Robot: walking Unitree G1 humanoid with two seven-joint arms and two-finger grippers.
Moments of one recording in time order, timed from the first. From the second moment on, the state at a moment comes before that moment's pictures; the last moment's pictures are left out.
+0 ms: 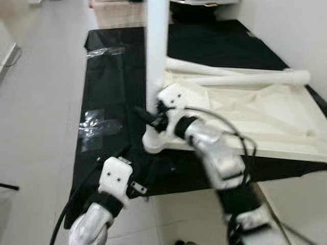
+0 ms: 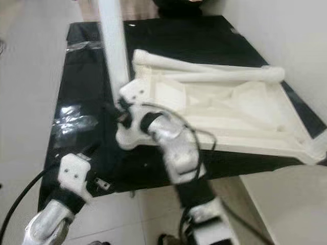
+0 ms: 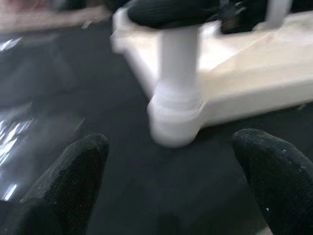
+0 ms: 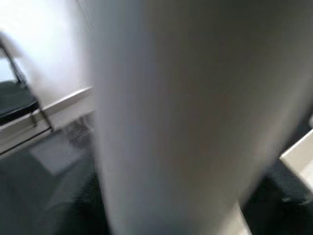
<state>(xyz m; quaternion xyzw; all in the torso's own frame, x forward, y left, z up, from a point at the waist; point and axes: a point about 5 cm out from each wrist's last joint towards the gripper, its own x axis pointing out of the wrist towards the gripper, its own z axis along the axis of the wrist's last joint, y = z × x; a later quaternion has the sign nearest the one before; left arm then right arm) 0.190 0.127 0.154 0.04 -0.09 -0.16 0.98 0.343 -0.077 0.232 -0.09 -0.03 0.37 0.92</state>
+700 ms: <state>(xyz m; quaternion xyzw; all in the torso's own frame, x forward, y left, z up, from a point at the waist) 0.131 0.135 0.197 0.04 -0.10 -0.15 0.98 0.366 -0.098 0.280 -0.13 -0.05 0.63 0.77</state>
